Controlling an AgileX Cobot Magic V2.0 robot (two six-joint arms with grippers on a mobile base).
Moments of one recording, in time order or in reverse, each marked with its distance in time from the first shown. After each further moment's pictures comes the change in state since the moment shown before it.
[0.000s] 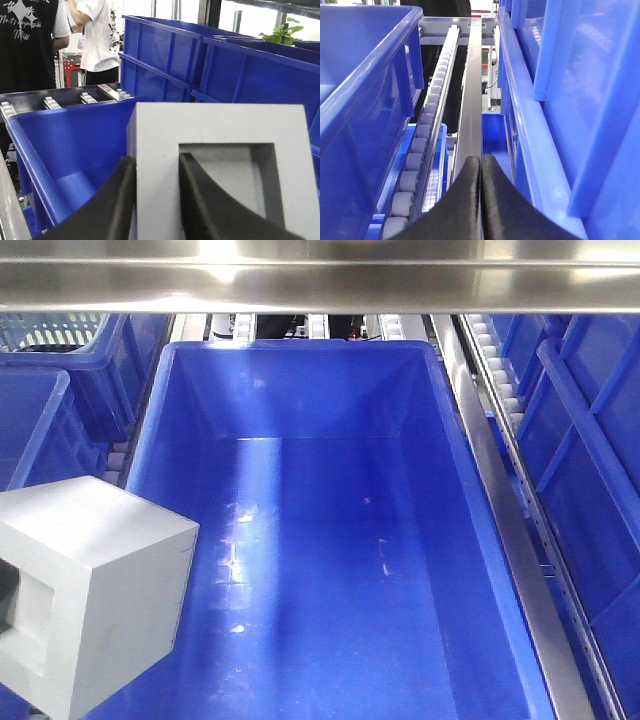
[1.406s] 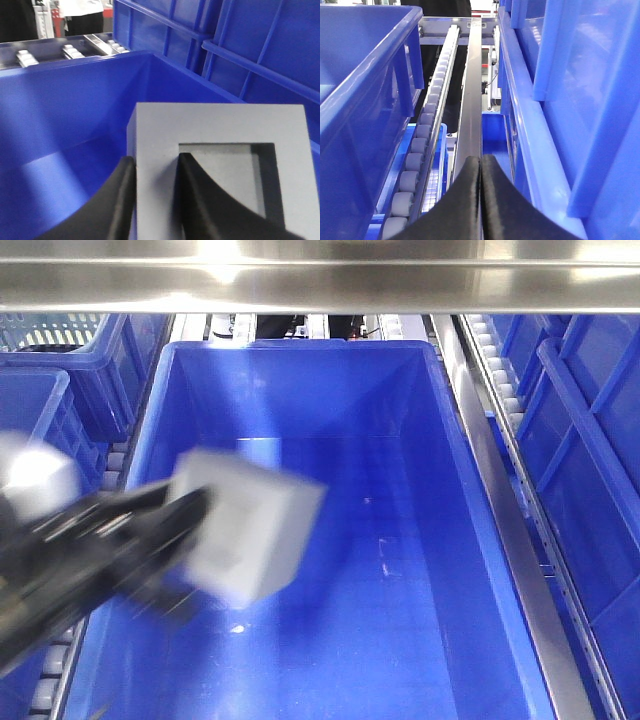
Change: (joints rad) left arm 0.000 0.792 -0.173 0.052 -0.433 -0.033; right arm 0.000 0.000 0.000 0.000 0.000 0.000
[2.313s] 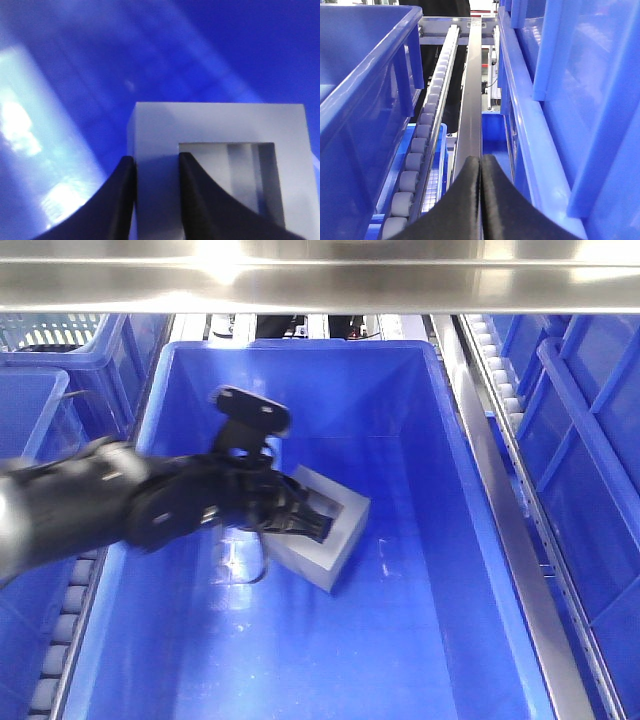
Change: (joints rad) left arm 0.000 0.595 -0.613 -0.012 0.616 -0.001; right arm 0.000 0.000 0.000 0.000 0.000 0.000
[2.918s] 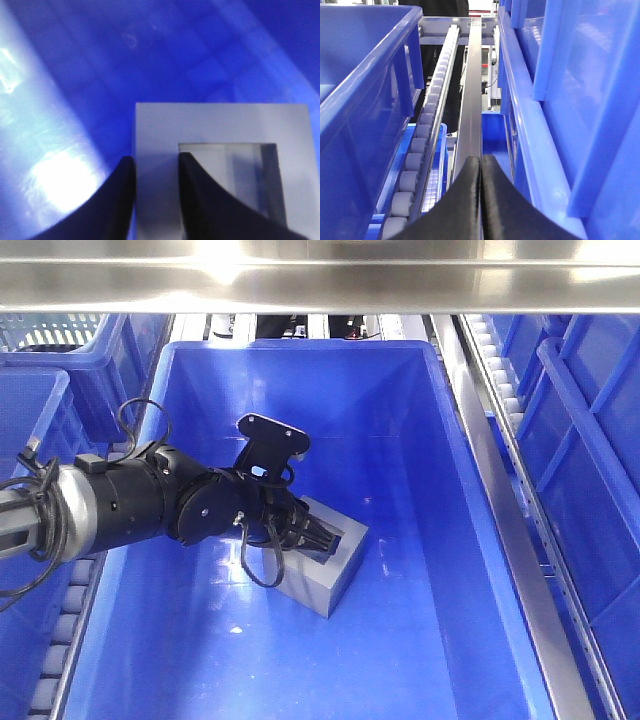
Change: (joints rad) left arm 0.000 0.108 -0.054 -0.021 0.072 -0.007; right arm 0.000 0.000 0.000 0.000 0.000 0.000
